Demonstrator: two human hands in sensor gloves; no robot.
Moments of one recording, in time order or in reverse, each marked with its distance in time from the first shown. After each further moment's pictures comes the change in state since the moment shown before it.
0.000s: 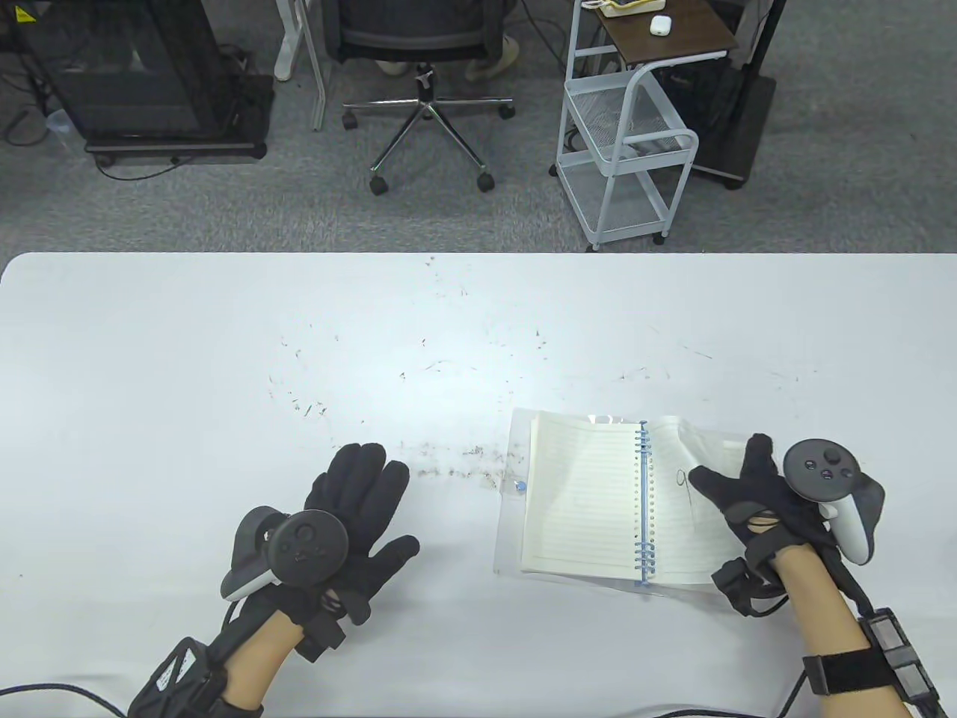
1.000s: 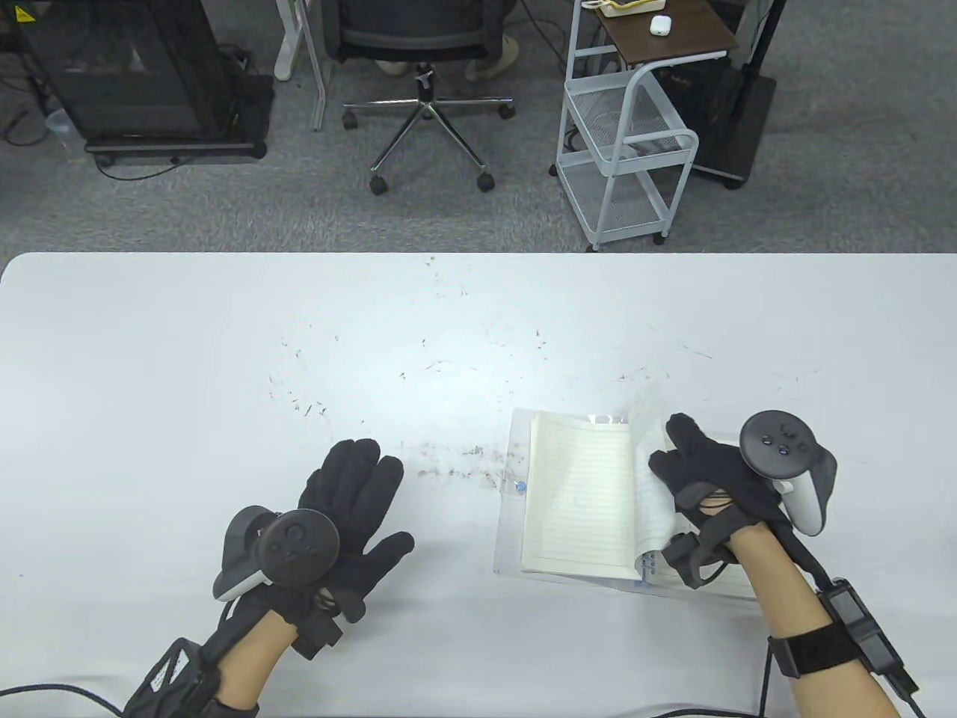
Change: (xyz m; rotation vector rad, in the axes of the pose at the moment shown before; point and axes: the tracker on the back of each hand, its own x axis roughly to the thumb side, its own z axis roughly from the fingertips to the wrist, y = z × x) left_hand -0.003 0.006 0.003 0.033 -0.007 0.011; right_hand 0.085 0.046 -0.005 0.089 -0.245 -0.039
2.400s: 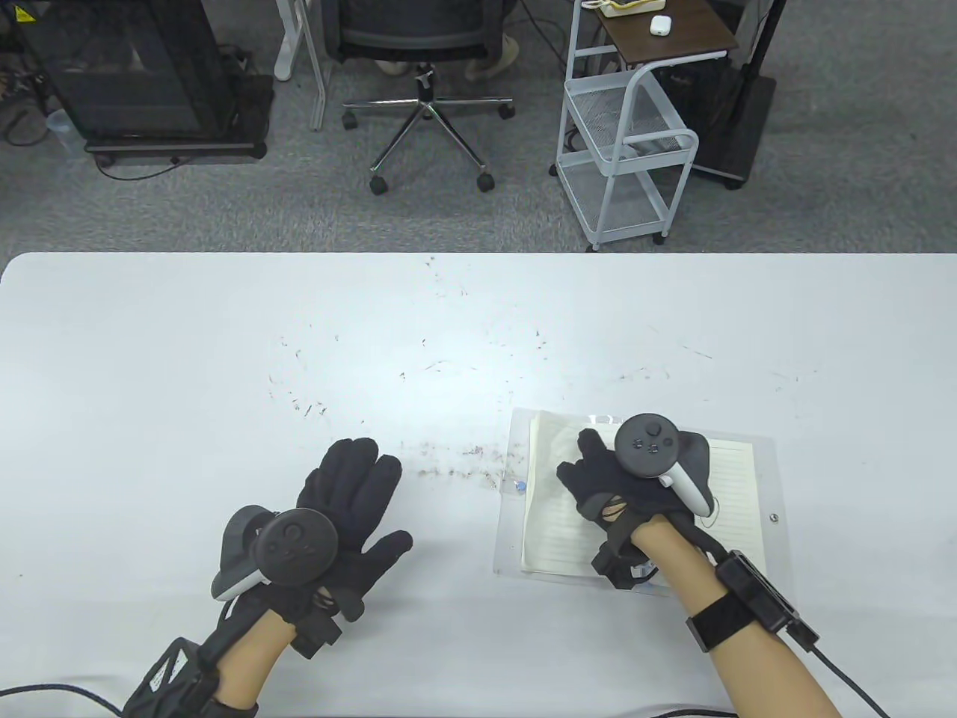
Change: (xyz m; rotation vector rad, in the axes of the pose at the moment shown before) left_hand 0.001 0.003 0.000 0.004 0.007 0.001; right_hand 0.011 0.059 -0.020 0.071 -0.081 0.235
